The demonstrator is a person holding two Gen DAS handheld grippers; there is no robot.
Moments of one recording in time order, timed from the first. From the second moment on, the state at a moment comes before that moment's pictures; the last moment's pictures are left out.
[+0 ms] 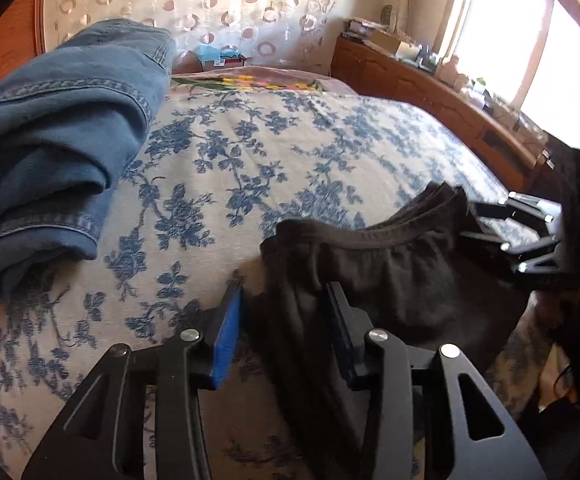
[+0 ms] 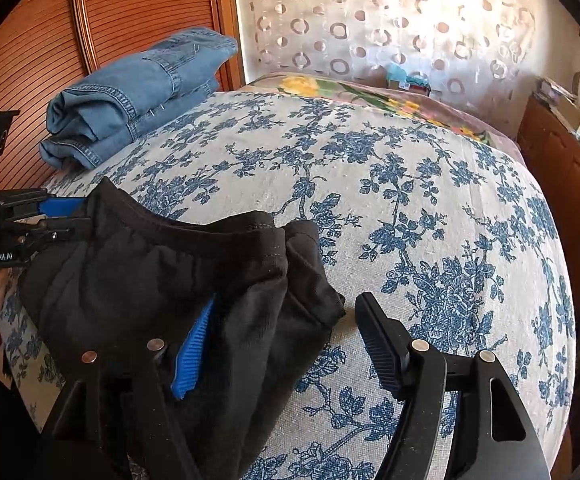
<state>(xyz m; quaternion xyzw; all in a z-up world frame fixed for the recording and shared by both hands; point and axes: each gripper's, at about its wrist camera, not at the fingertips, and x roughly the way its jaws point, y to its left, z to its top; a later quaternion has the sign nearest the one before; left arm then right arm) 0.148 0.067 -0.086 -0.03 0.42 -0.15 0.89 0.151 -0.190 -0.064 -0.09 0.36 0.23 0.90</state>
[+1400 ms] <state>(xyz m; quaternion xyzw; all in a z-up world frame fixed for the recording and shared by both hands) 0.139 0.055 -0.080 -0.02 0.40 -0.17 0.90 0.150 -0.180 -0.057 -0.05 0.35 0.26 0.90</state>
